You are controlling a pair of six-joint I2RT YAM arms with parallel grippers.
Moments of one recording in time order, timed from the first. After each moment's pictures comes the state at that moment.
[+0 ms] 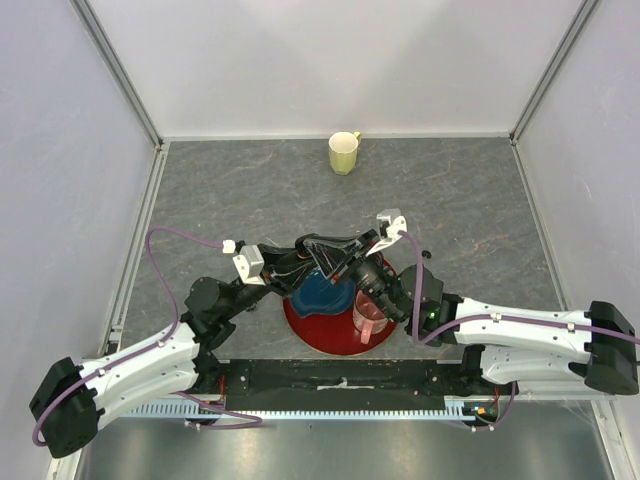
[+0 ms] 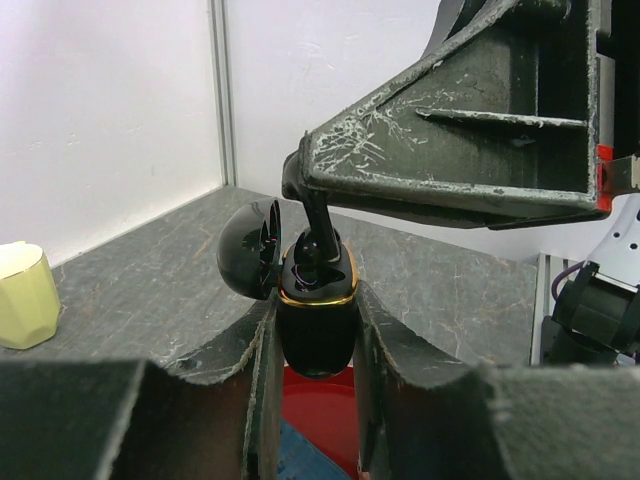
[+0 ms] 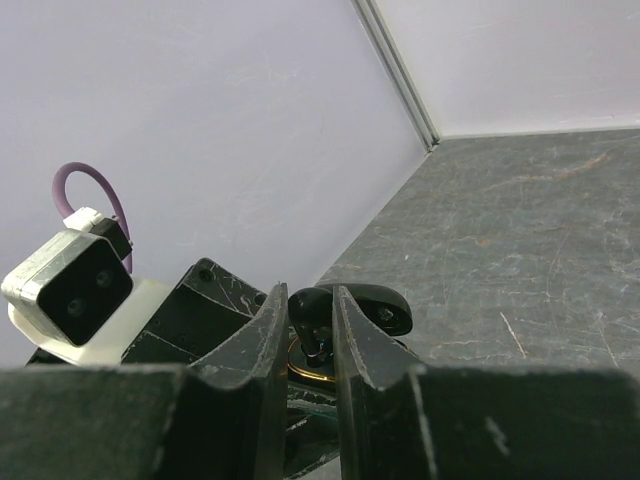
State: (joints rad) left arm -0.83 0.77 0.29 0.87 0.22 -0.12; right arm 1.26 1.11 0.74 0.64 0.50 0.45
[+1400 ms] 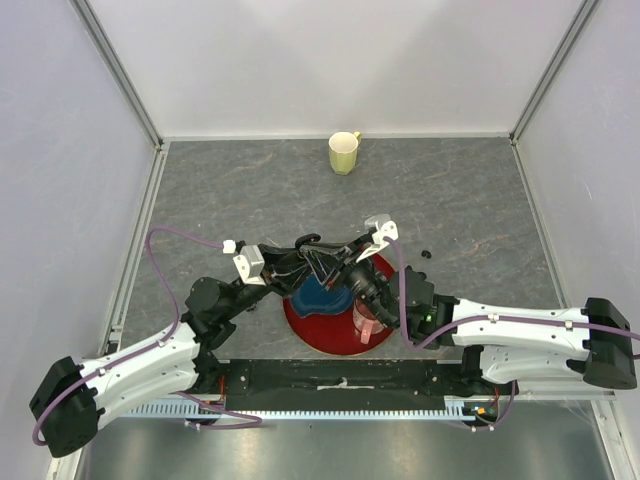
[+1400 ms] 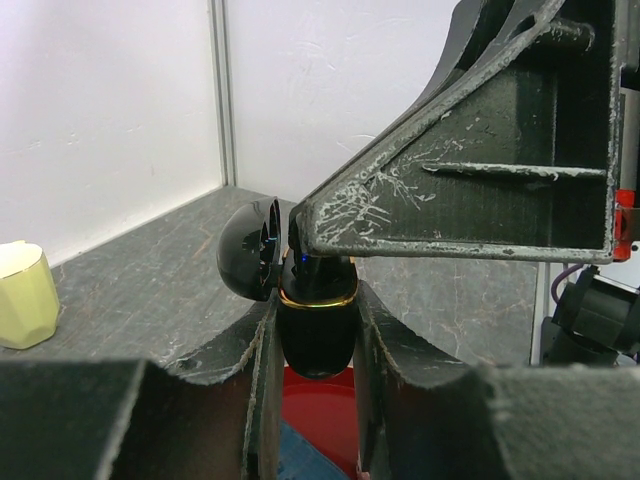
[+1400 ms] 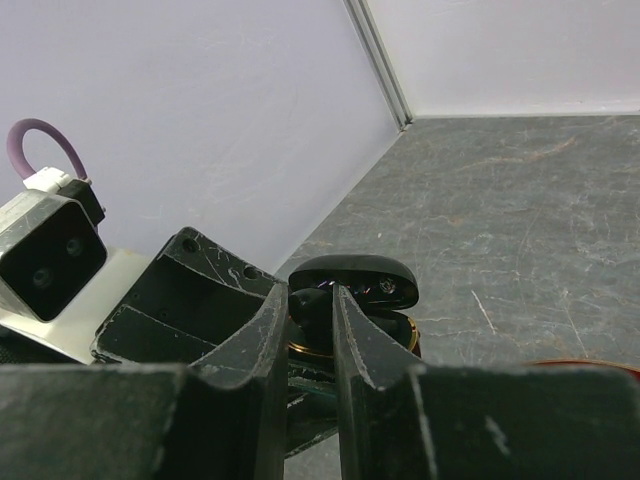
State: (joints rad) left arm -0.83 0.77 0.29 0.88 0.22 -0.12; right arm 1.31 1.13 0.77 0.56 0.57 0.39
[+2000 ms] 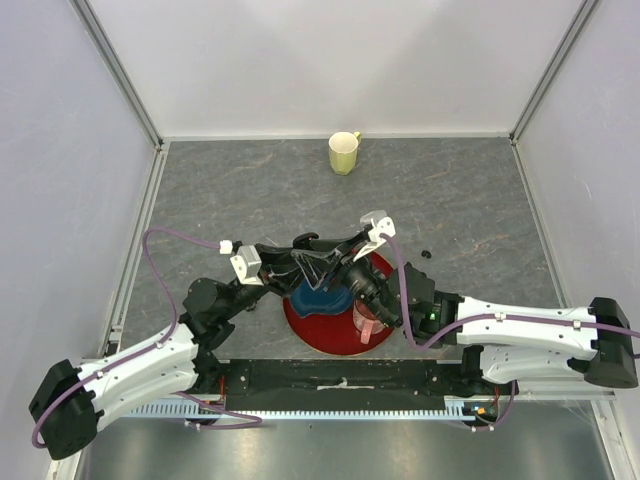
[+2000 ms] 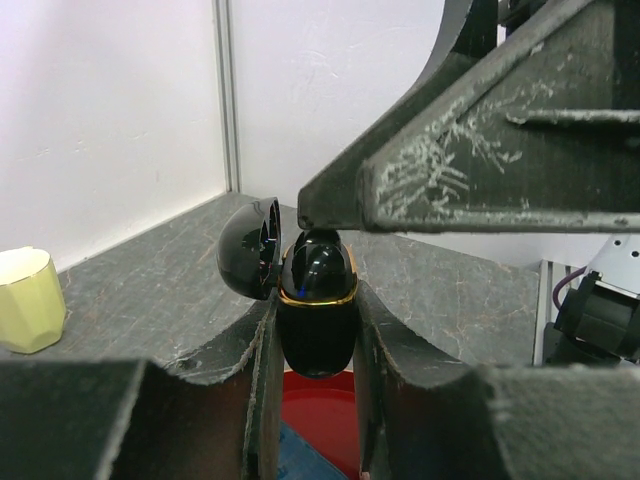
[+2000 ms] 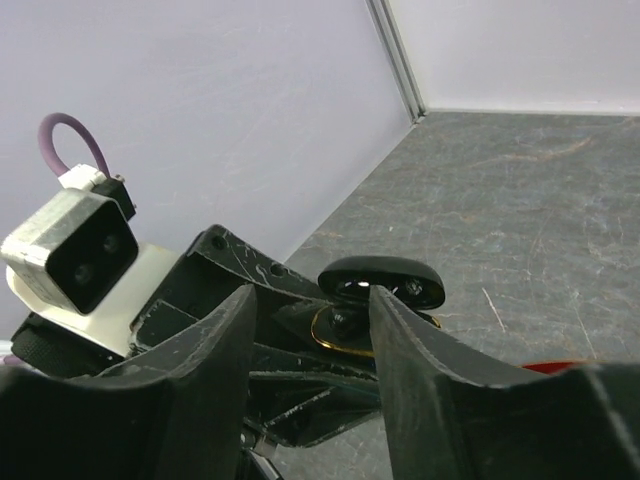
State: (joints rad) left arm -0.83 0.75 0.29 0.87 0.21 -0.12; right arm 1.33 1.13 0.85 0.45 0.57 0.39
